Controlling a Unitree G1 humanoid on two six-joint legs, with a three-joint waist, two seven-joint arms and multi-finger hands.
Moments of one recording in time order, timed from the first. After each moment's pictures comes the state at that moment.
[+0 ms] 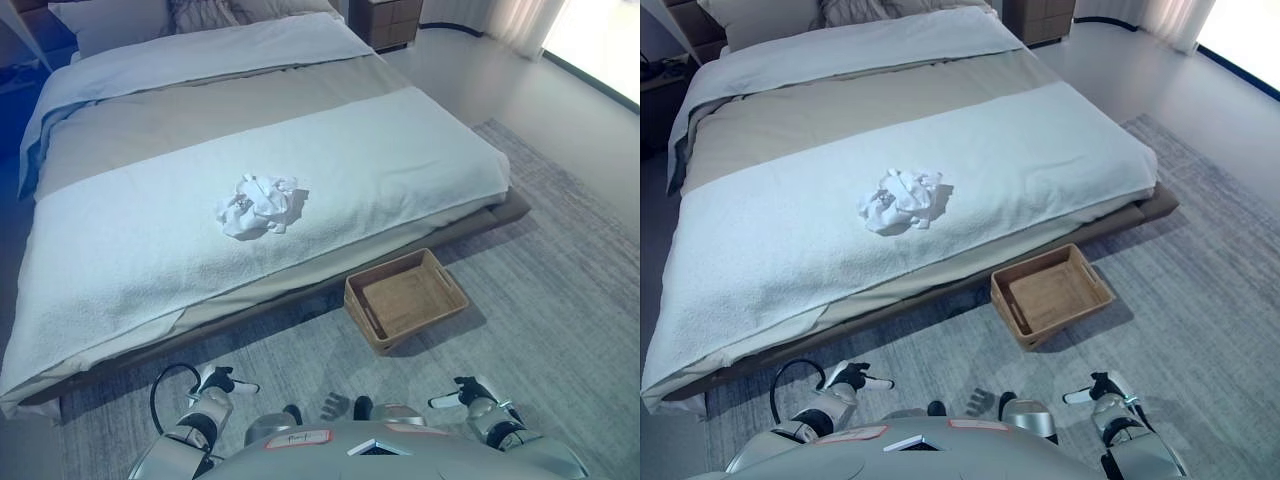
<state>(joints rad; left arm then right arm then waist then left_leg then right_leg) -0.06 0.22 -0.31 1.17 0.08 0.22 0.22 -0.05 -0.30 0.29 1.28 -0.17 0.14 -0.21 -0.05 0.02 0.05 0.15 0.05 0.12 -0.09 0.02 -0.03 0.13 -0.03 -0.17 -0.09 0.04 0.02</state>
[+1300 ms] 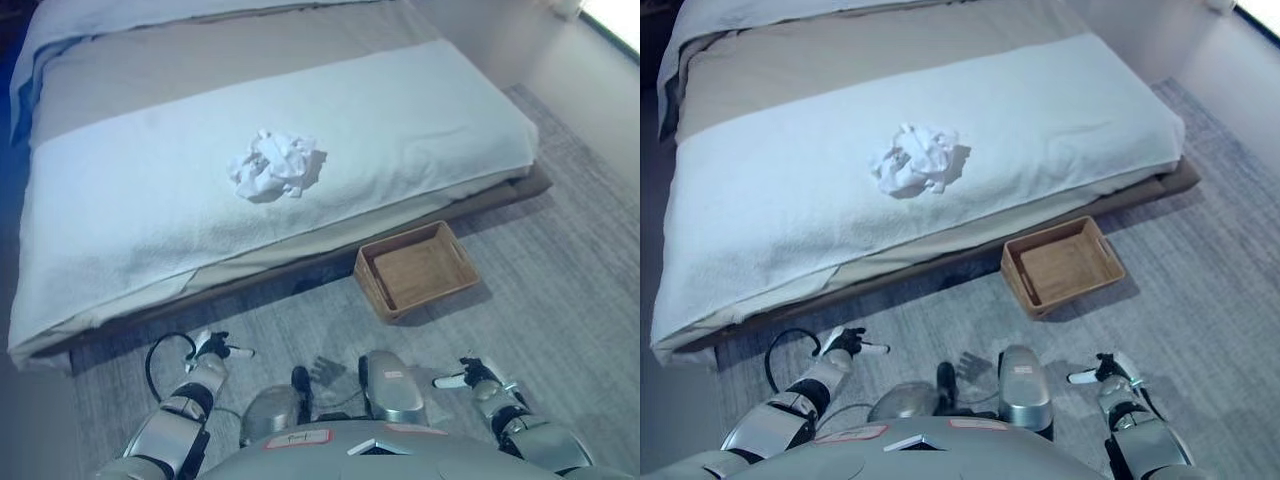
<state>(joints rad) -0.19 0.25 -0.29 1.16 0.07 0.22 0.22 -0.10 -0.34 0.25 1.29 -0.15 0.14 -0.20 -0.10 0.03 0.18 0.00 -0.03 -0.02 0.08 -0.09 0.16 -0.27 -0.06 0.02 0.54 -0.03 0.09</state>
